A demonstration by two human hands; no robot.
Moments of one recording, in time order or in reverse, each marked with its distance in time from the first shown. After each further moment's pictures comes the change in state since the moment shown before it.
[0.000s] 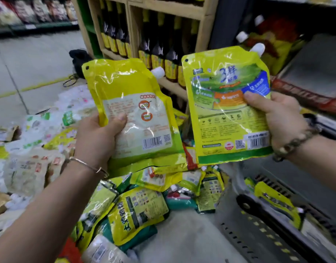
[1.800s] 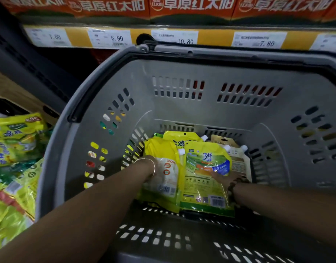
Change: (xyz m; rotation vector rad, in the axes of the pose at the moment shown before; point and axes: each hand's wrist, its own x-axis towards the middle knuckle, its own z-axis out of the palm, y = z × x) left_hand -0.115 -0.268 0.366 2.037 -1.656 0.093; right_hand -0.109 0.278 -0.280 -0.342 0.511 1.196
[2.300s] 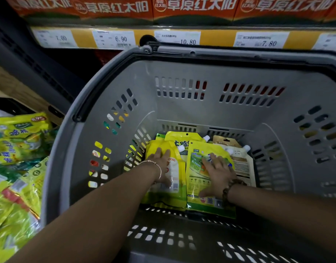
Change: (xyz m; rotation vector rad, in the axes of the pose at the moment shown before) left_hand -0.023 0.005 0.007 -0.240 0.120 0.243; right_hand 0.005 -0.004 0.015 -0.968 -0.053 -0.655
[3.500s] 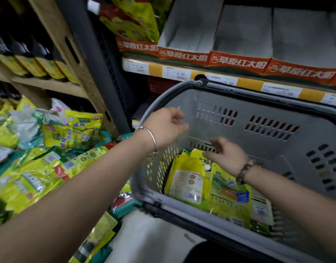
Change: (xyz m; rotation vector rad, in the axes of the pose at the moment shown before) left_hand -0.181 -0.025 -0.102 -0.683 0.836 0.184; right_hand -0.063 -0.108 -0.121 0.389 0.414 -0.239
